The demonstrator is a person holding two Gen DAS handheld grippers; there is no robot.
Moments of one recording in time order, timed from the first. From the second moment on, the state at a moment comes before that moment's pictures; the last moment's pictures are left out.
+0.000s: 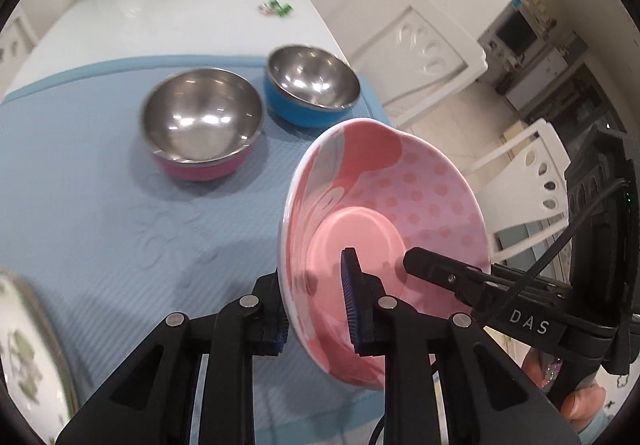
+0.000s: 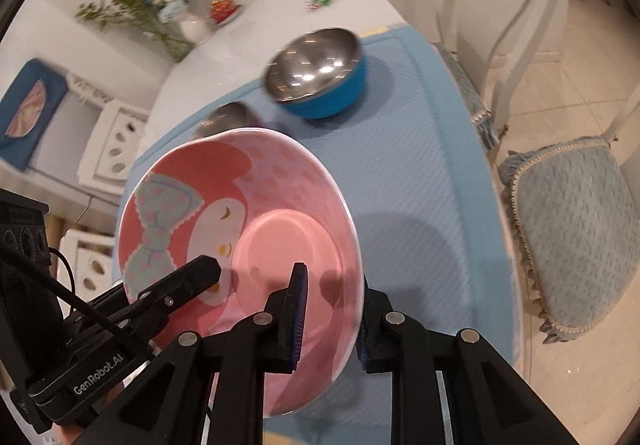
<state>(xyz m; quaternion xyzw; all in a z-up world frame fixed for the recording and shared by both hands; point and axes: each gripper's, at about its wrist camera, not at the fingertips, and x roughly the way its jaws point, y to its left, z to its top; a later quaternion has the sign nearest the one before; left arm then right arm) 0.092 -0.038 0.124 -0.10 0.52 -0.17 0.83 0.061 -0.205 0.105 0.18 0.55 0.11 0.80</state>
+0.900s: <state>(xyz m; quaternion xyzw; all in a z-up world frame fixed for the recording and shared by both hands) 0.003 0.005 0.085 -0.17 0.55 -0.11 0.81 0.012 -0.158 0.069 0.15 0.60 0.16 0.77</state>
